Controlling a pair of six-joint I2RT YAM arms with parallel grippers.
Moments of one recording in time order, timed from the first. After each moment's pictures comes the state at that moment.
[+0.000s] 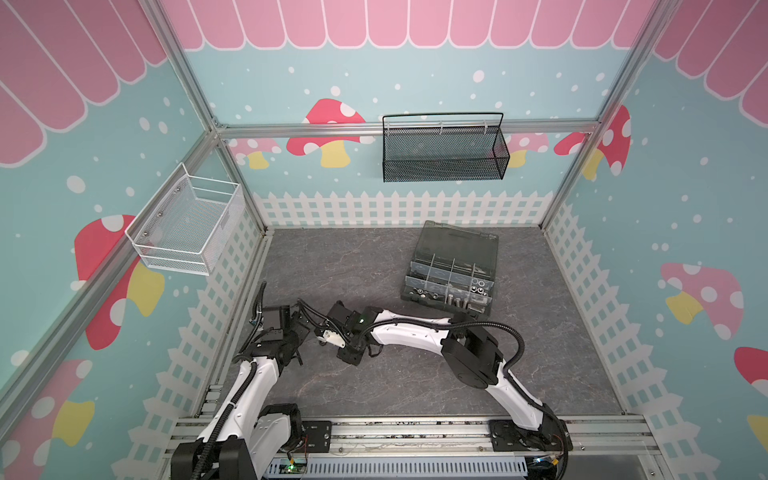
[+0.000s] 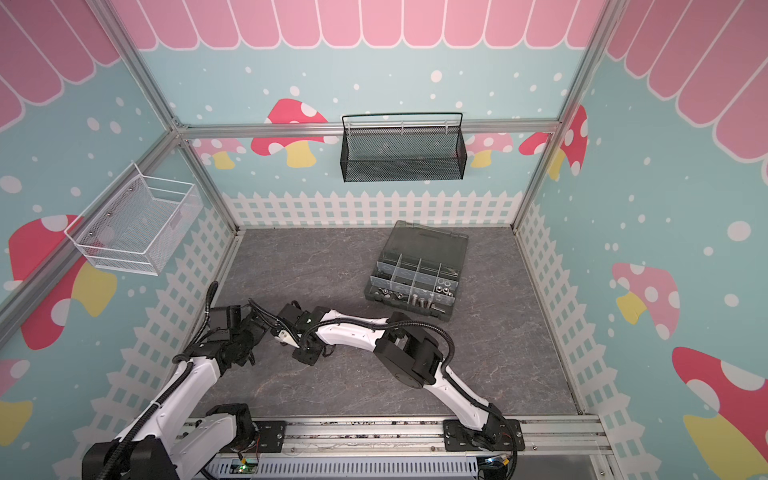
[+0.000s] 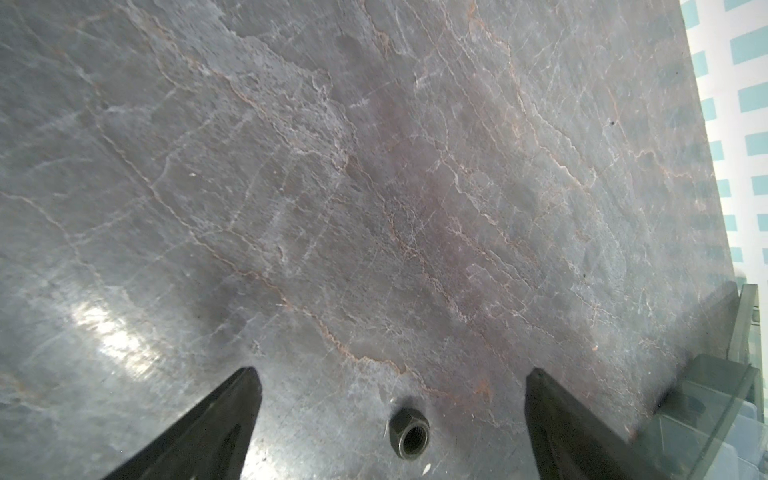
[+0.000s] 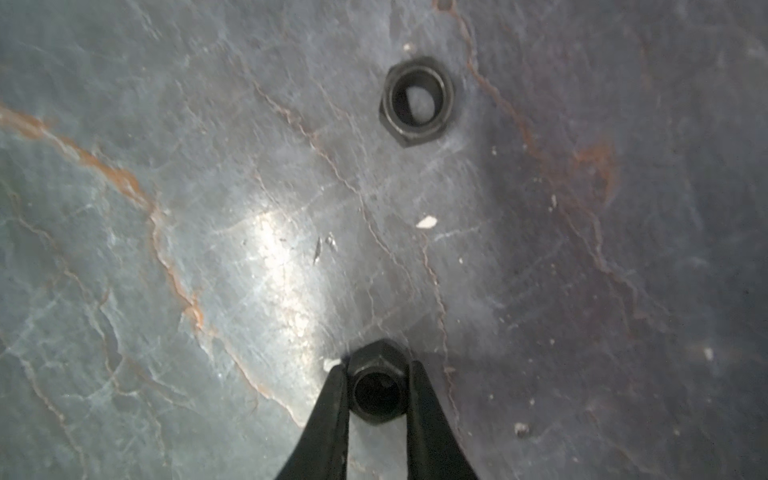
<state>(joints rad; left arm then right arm) 0.09 0.96 0.46 -0.44 -0.03 -0.95 1.13 2.30 1.84 -0.75 -0.06 -0.13</state>
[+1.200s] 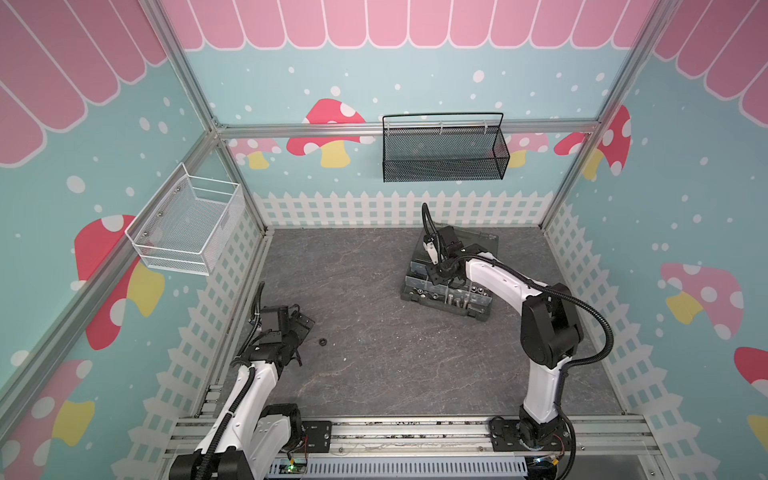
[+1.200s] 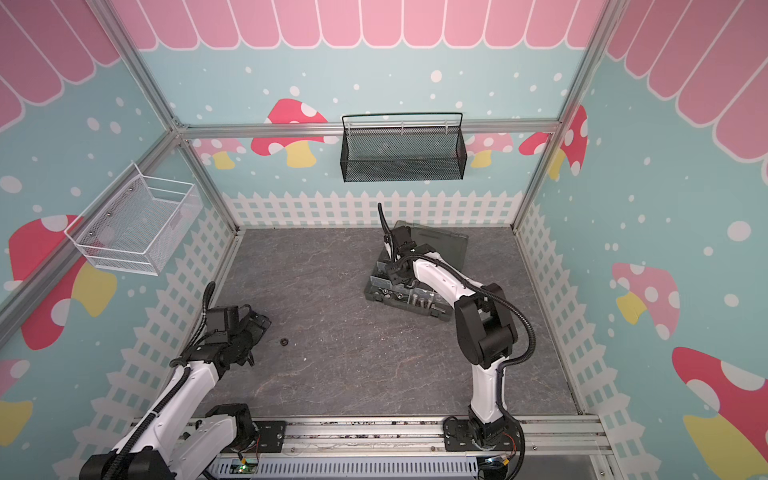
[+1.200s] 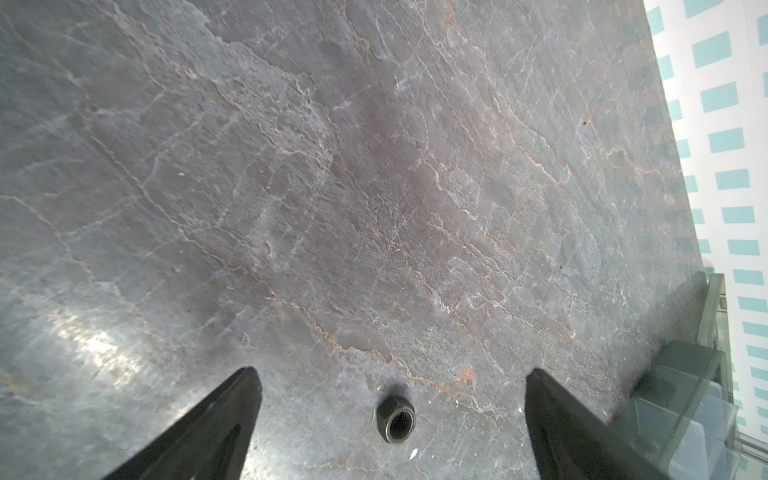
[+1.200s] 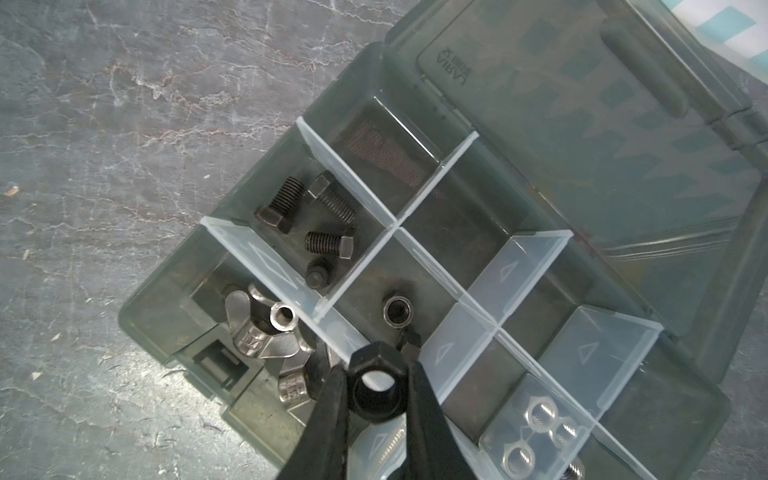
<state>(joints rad) 0.09 0.91 0.46 -0.45 -0.01 -0.95 0.47 1.94 1.57 -0.67 0.11 -0.02</state>
